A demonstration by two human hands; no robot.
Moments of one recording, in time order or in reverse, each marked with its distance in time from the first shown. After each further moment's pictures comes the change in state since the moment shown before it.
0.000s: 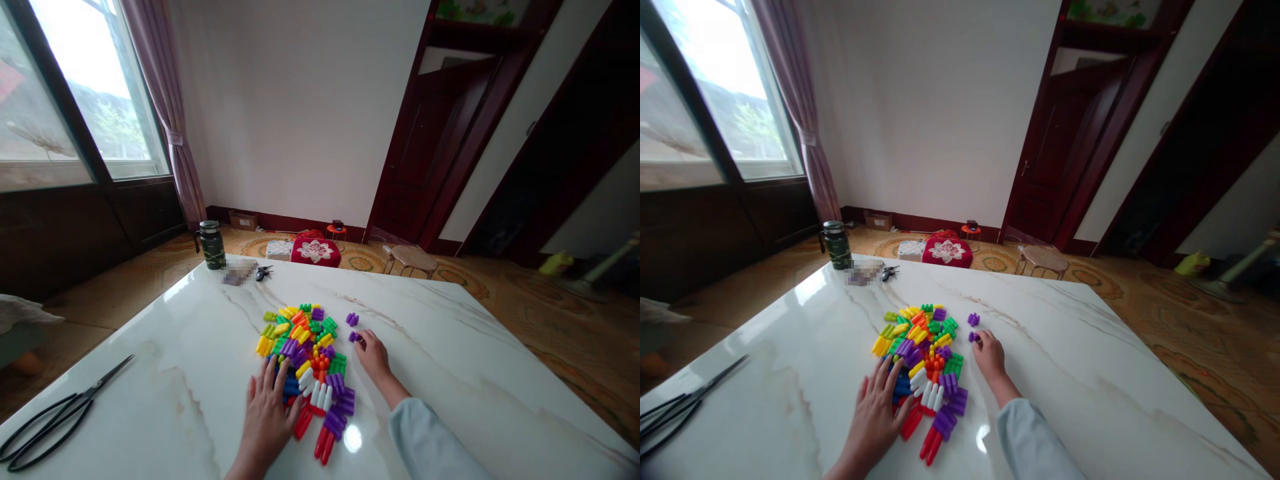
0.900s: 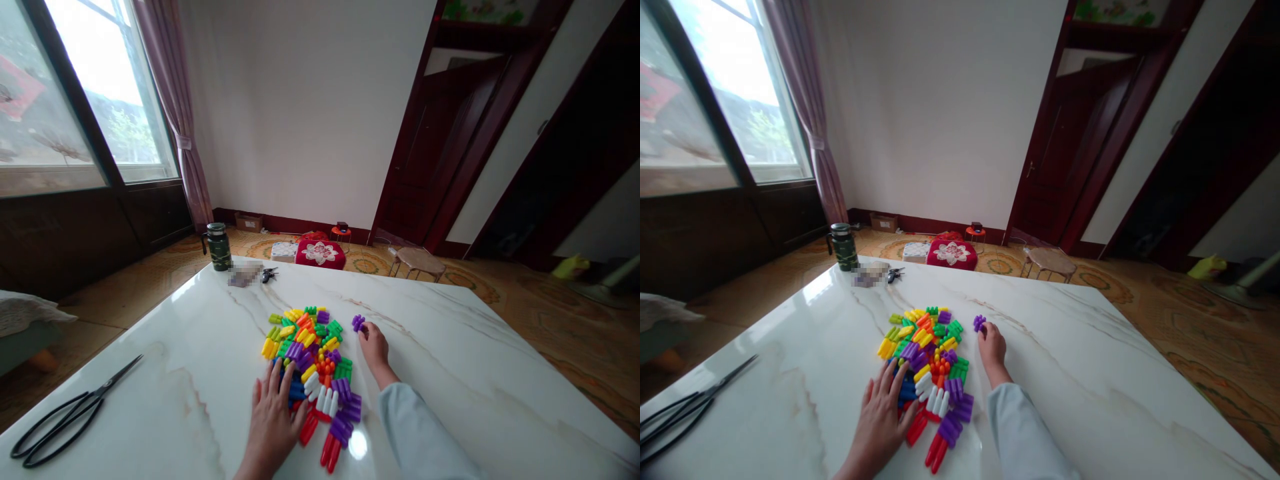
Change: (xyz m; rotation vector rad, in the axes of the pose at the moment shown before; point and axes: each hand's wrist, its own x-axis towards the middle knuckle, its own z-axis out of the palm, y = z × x) left_hand 0.000 0.002 -0.002 -0.017 0.004 -0.009; right_hand 0.033 -0.003 0.021 -0.052 0.090 0.202
